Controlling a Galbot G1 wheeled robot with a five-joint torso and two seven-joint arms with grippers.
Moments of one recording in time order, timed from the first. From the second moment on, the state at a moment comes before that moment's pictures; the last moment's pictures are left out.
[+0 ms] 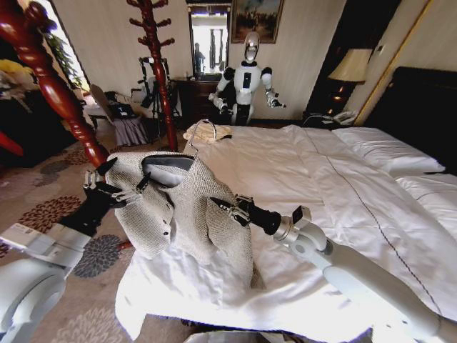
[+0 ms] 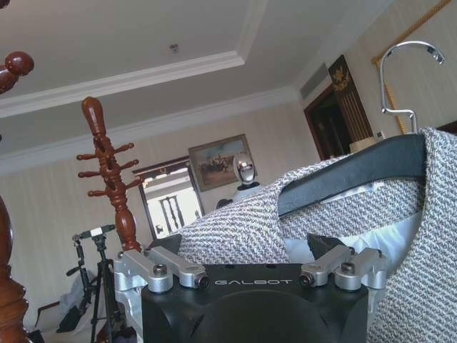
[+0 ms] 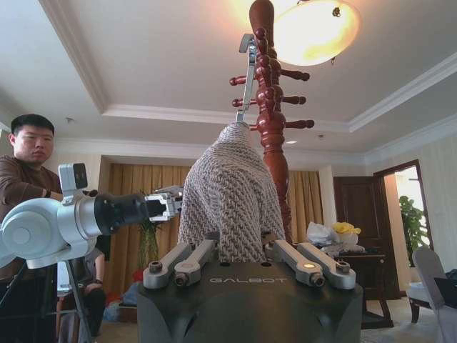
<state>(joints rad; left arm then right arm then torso) 1.65 -0.83 -1.10 -2.50 -0.67 0.18 0.05 -0.79 0.68 -0.10 2.05 1.03 0.23 -0.54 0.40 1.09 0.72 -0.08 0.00</state>
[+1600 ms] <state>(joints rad) 1.61 -0.58 -1.11 -2.50 -0.91 0.18 0.20 -0.72 0.73 -0.19 1.97 0.93 0.23 -0.48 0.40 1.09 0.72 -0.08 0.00</state>
